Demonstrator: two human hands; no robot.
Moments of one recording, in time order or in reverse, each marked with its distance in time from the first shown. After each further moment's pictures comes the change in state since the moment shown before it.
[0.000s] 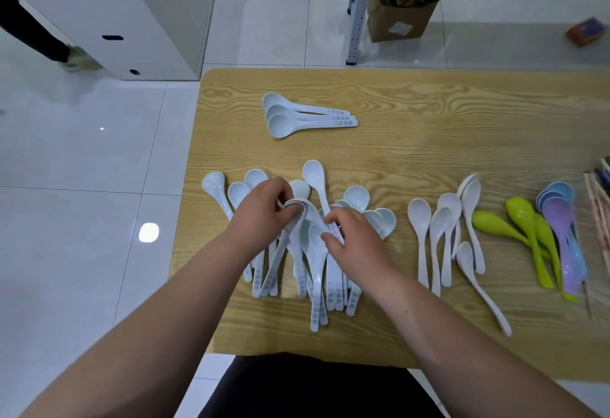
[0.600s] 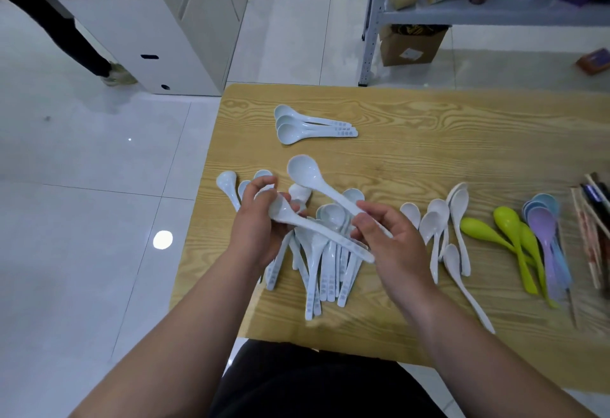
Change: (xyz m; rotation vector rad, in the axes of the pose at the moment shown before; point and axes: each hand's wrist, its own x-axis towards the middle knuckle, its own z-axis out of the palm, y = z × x) left_hand -0.055 0.067 -0.006 -1.371 0.243 -0.440; right_hand -0.075 -0.029 -0.063 0.797 0.241 0.071
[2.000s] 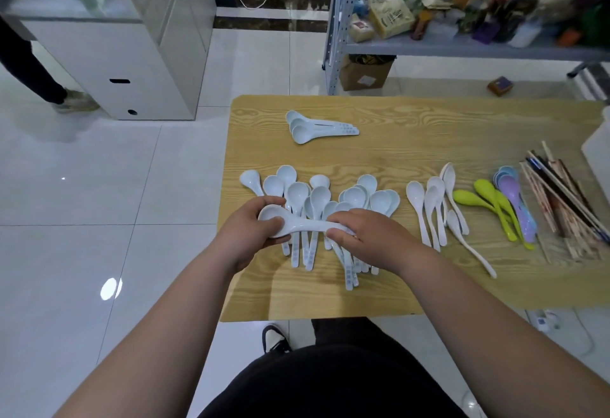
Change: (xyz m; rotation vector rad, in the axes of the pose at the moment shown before) left_hand -0.033 0.058 -0.139 0.608 -0.295 -0.044; right_hand -0.039 0.017 0.088 -1.156 -0.379 -0.248
